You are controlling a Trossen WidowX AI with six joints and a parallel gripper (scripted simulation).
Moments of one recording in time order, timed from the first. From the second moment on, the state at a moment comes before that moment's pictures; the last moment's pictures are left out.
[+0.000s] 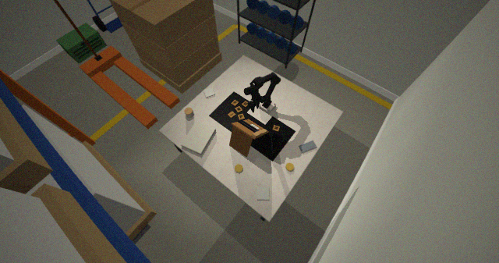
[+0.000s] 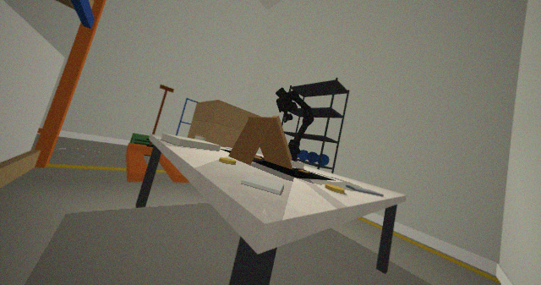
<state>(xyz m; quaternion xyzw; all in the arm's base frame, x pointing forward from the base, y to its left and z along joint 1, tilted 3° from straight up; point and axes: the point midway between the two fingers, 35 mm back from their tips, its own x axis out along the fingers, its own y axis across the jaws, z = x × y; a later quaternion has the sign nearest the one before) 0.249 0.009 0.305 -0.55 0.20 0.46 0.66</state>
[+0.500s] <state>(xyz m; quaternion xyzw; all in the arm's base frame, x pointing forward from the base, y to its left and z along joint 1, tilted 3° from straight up) 0.225 -0.010 0.297 -0.58 0.15 0.43 0.67</state>
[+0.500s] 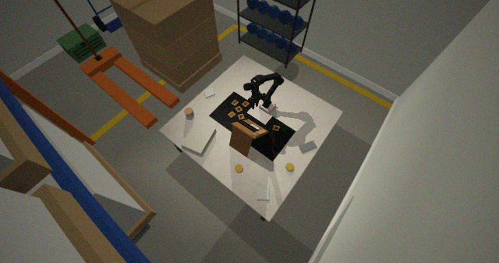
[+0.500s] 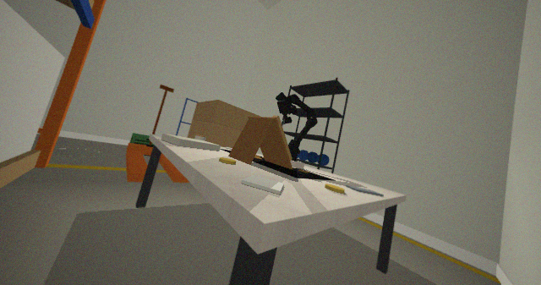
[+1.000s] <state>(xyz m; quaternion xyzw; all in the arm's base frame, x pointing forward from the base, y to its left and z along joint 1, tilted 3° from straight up) 0.197 -0.019 0.281 -0.62 0.12 0.38 0.68</state>
